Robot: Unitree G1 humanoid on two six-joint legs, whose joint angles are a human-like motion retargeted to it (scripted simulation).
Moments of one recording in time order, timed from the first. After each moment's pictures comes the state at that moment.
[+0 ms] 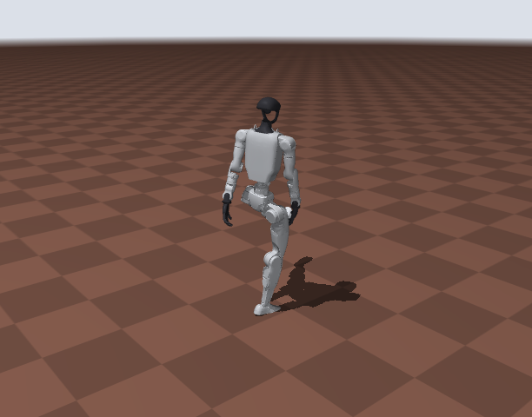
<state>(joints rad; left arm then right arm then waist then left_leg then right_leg) 0.21 0.07 0.37 1.67 0.14 0.09 -0.15 -0.17 -0.10 0.00 1.36 -0.22 0.05 0.28 0.24 -0.07 0.18 -0.86 0.22 0.29 0.07 -0.02 0.03 0.04 -0.13 -0.19 0.21 -0.01 -0.09</state>
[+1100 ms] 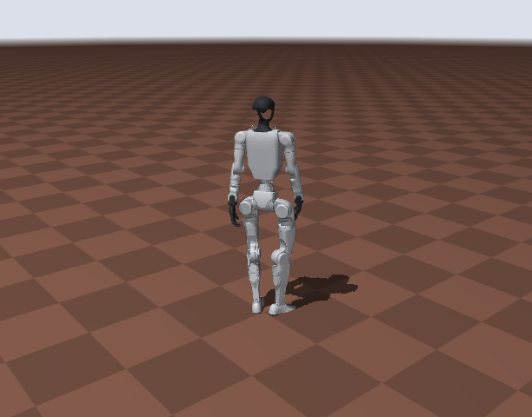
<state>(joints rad) 0.21 0.11 0.37 1.63 0.22 0.10 -0.15 -0.05 -0.09 -0.04 1.34 -0.20 0.04 0.29 -0.04 -0.01 -0.19 -0.11 -0.05 0.25 0.11 -0.16 0.02 -0.07 -0.09 -0.58 0.03 0.05 0.02</state>
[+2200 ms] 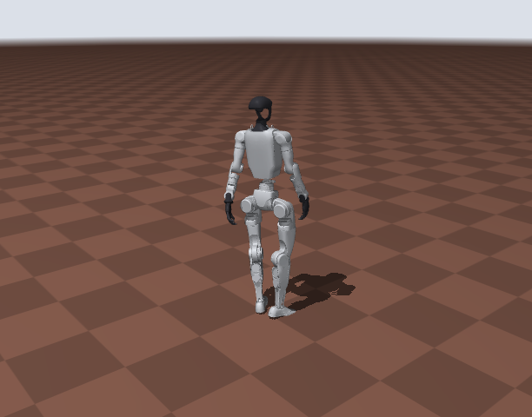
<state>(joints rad) 0.36 0.15 0.48 1.67 0.14 0.16 -0.23 -0.03 -0.13 -0.06 1.27 -0.16 0.00 0.23 -0.08 -0.05 -0.20 -0.01 -0.10 0.43 -0.03 -0.16 0.01 -0.03 -0.10 -0.41 0.04 0.06 0.04</state>
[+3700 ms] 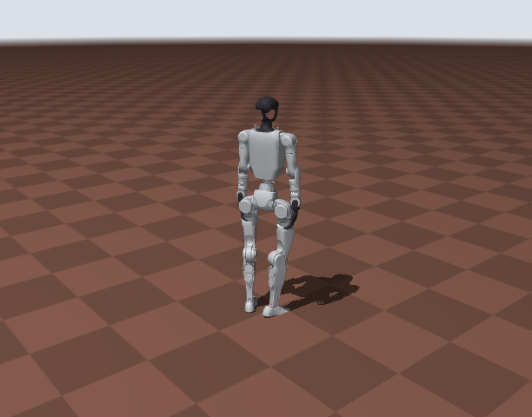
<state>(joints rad) 0.07 0.05 0.20 1.50 0.22 0.10 -0.24 0.02 -0.13 -0.08 1.62 -0.33 0.10 0.23 -0.10 0.01 -0.25 -0.08 -0.03 0.29 -0.02 -0.08 -0.03 -0.05 -0.08 -0.55 0.02 0.00 0.02</state>
